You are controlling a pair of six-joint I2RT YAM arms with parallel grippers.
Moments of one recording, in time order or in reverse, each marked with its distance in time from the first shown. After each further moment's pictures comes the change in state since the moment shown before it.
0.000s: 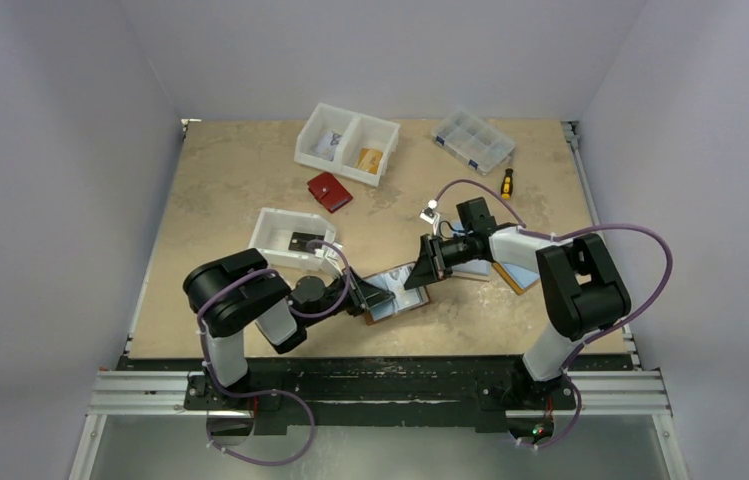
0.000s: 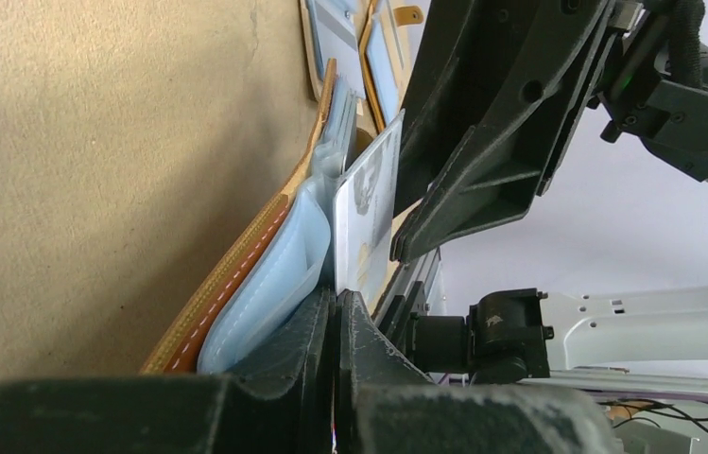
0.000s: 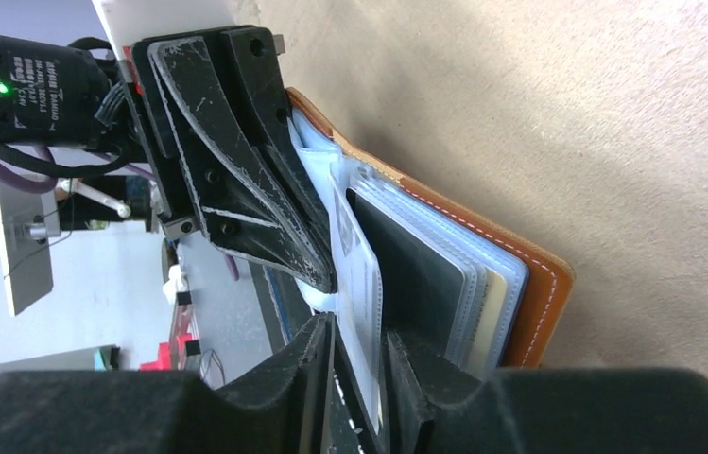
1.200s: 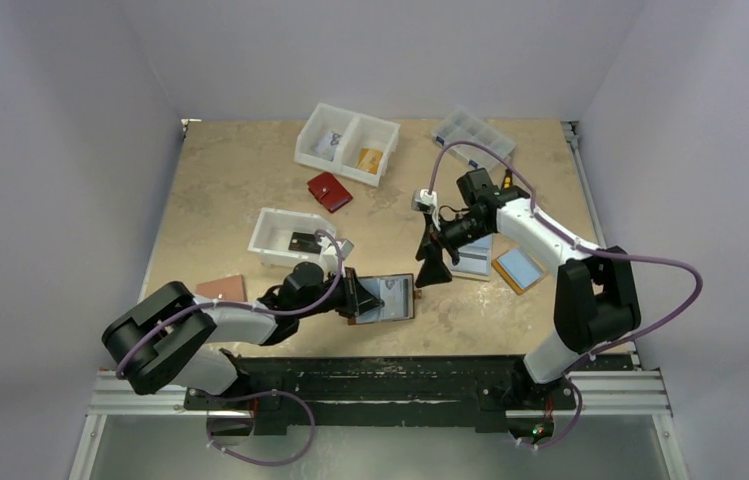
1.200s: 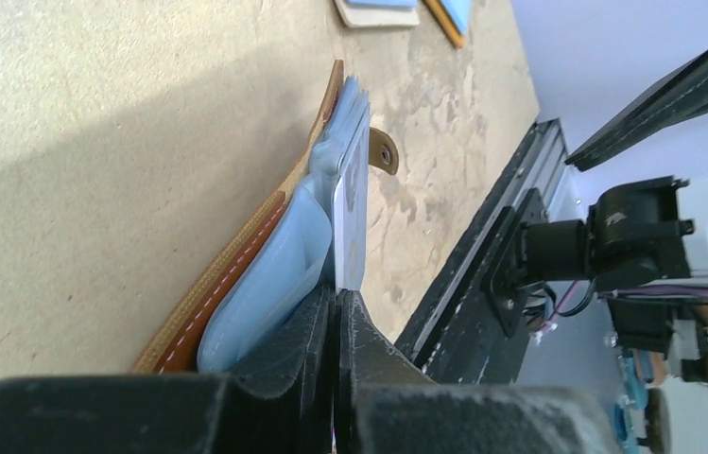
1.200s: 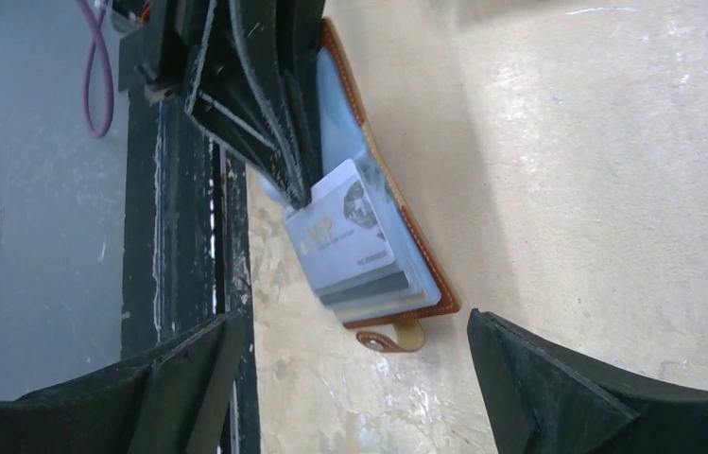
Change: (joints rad) left arm 0.031 -0.432 0.050 -0.665 0.110 0.420; right arm 0.016 -0.081 0.313 -0.595 0.106 -0.846
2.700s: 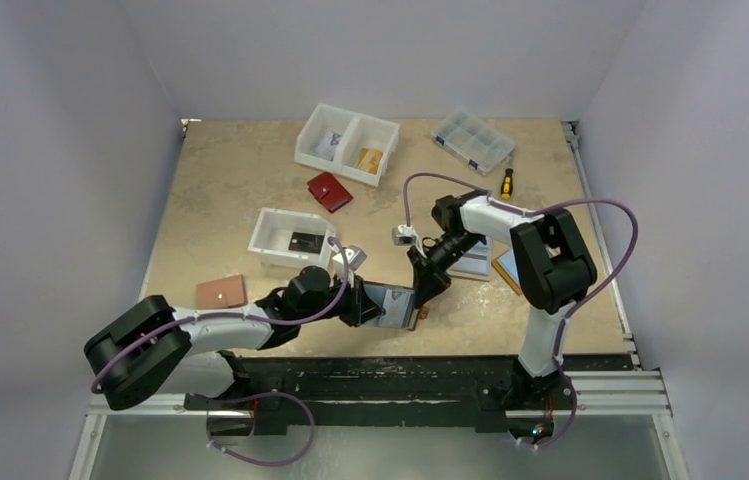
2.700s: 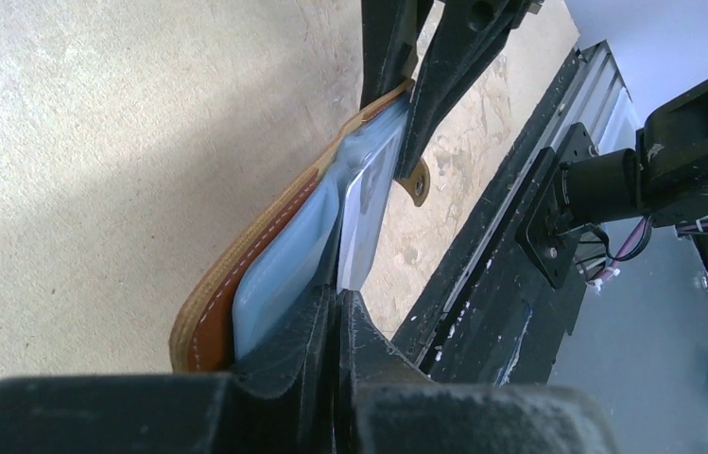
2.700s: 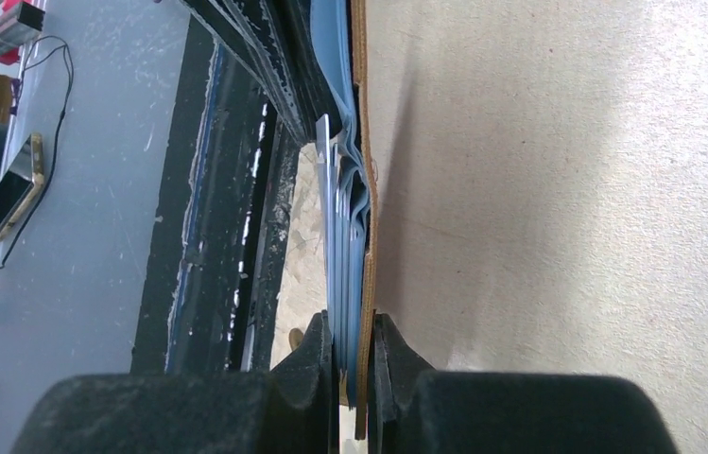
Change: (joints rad) left arm -0.091 -0.130 0.040 -0.230 -0.059 0.208; right arm 0.084 0.293 0.054 -0.308 -0.027 -0.475
